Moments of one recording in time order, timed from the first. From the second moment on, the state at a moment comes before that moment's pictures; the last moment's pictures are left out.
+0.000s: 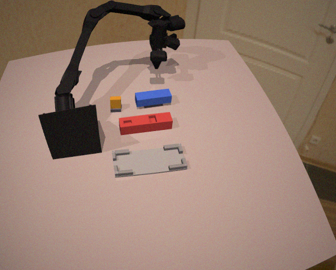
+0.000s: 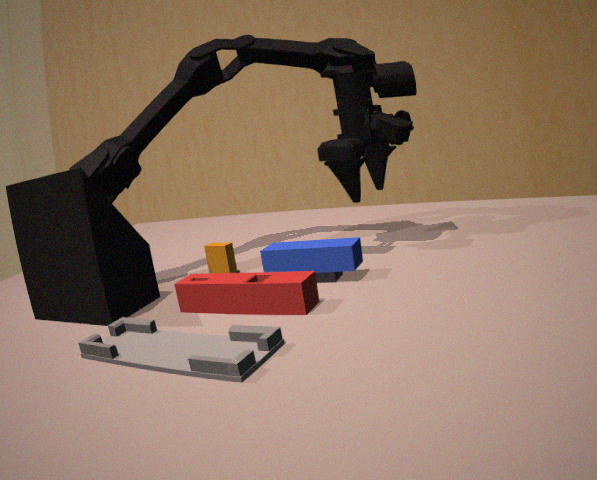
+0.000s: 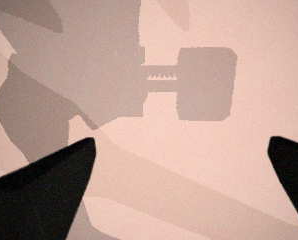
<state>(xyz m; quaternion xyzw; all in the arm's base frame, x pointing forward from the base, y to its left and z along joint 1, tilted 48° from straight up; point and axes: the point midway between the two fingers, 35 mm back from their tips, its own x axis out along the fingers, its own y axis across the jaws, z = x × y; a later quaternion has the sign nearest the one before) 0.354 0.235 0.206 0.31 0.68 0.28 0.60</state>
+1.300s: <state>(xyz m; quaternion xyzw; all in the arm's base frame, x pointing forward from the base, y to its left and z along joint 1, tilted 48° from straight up) 0.279 0.047 -0.011 0.25 0.66 0.31 0.63</state>
